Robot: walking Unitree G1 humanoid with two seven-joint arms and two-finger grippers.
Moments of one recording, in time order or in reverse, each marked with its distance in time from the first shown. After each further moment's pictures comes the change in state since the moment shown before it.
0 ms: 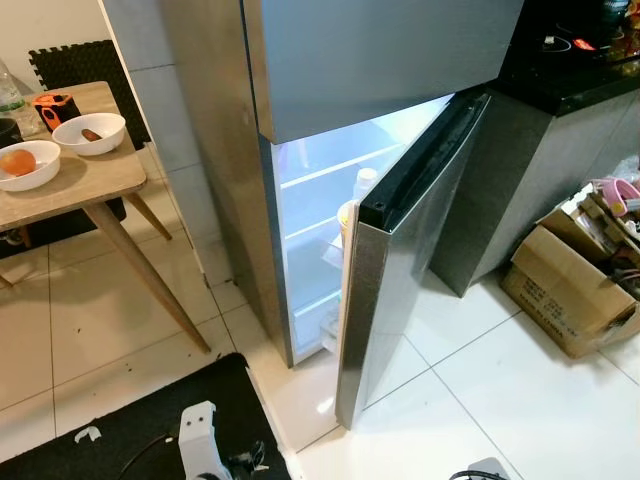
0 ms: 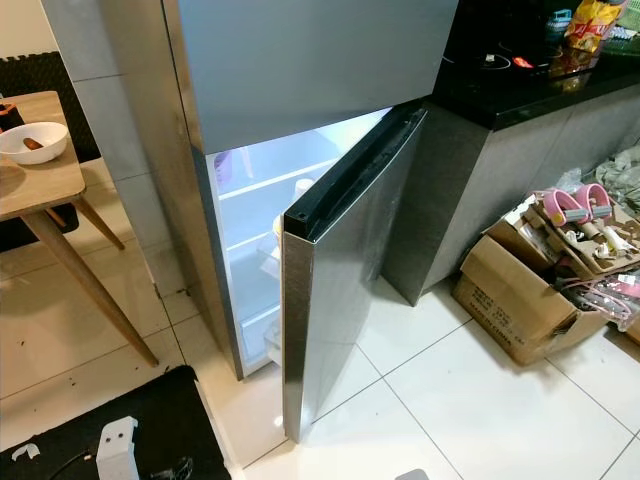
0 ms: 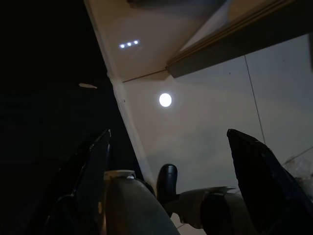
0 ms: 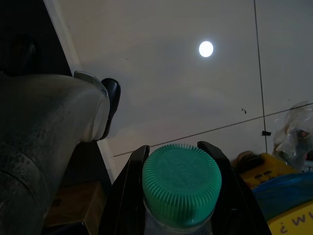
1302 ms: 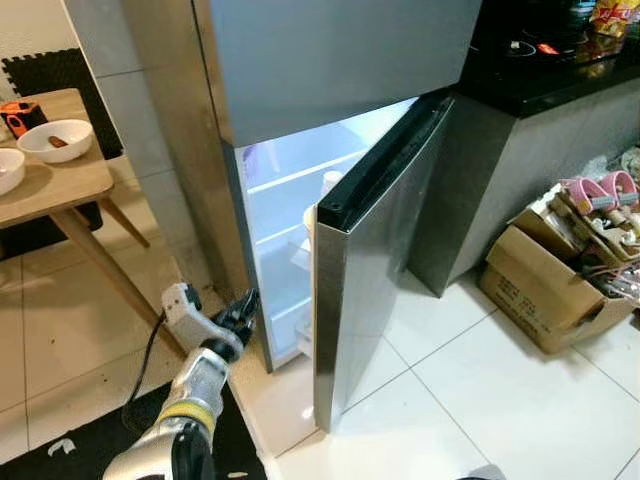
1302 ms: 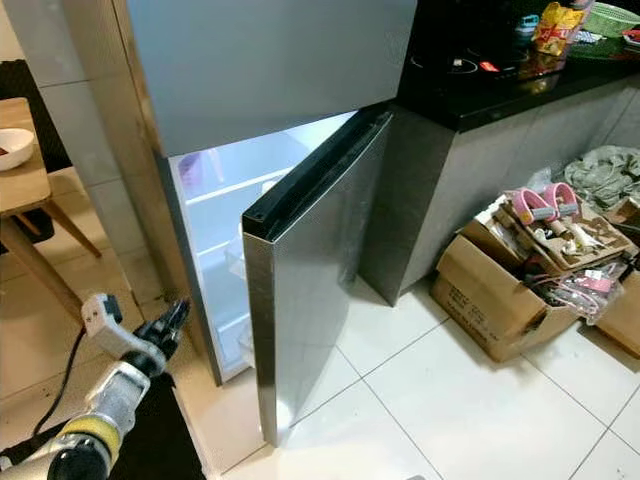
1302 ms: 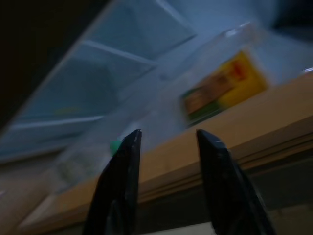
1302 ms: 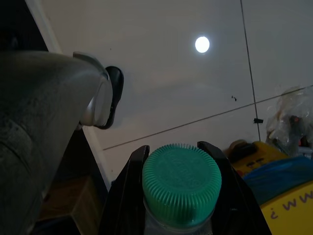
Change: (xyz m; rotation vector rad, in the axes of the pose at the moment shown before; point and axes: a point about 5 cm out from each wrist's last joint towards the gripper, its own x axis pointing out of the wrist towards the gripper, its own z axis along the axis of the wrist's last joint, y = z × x) left arm 0.009 -0.083 0.183 -0.269 -0.644 -0.491; right arm -0.001 0.003 -0.007 -0.002 0.015 0.009
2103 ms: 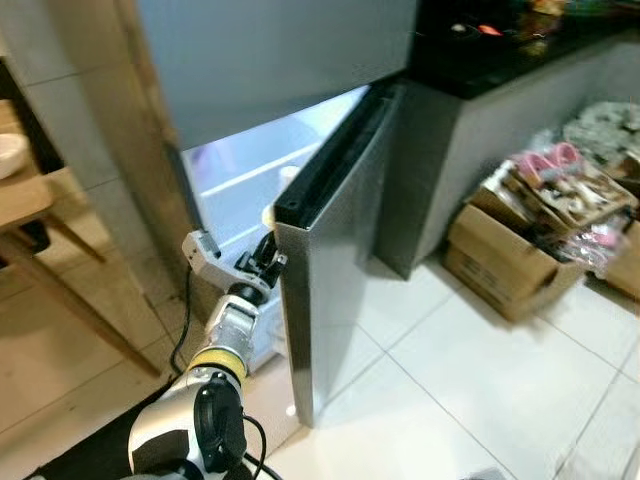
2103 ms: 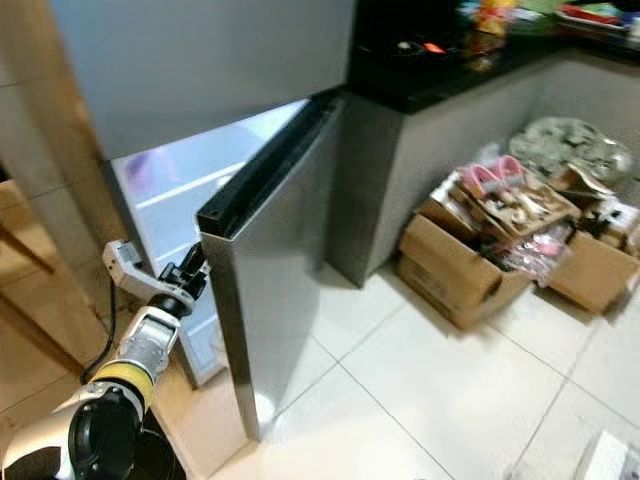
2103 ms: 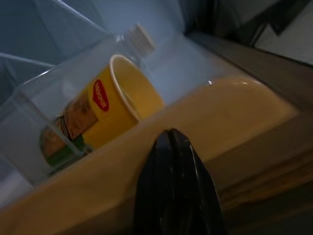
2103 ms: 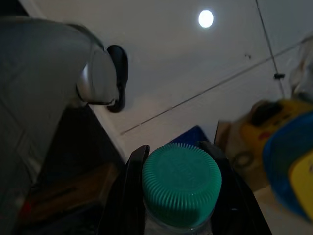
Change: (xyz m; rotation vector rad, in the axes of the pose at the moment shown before) left arm 0.036 -0.046 0.009 -0.082 -0.083 -0.145; right arm -0.001 0.003 -0.009 0.039 0.021 0.004
